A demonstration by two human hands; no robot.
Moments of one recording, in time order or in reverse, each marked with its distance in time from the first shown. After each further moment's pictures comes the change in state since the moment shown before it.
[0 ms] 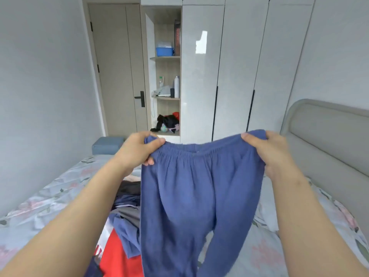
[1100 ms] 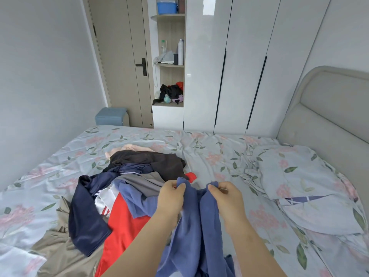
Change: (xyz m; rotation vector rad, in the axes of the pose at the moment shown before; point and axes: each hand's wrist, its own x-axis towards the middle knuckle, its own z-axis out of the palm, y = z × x) left_hand -0.098 -0.128 0.136 -0.248 0.113 -0.550; right_hand -0.114 0.167 0.034 -0.069 -0.129 0.375
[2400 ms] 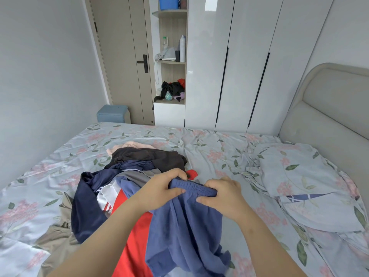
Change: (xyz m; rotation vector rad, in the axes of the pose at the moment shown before) left_hand 0.007 0.026 -0.064 0.541 -0.516 0.732; right_hand 0.000 -0.021 -0.012 -0.903 -0.386 -0.477
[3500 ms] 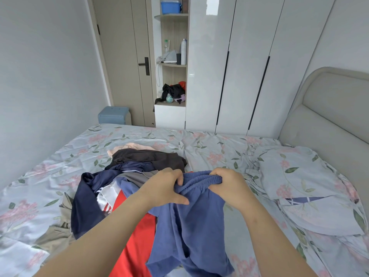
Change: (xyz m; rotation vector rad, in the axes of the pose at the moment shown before) left_hand 0.015 0.010 0.001 0.461 -0.120 -0.189; right_hand 0.011 -0.003 -0.024 0.154 0.069 0.093
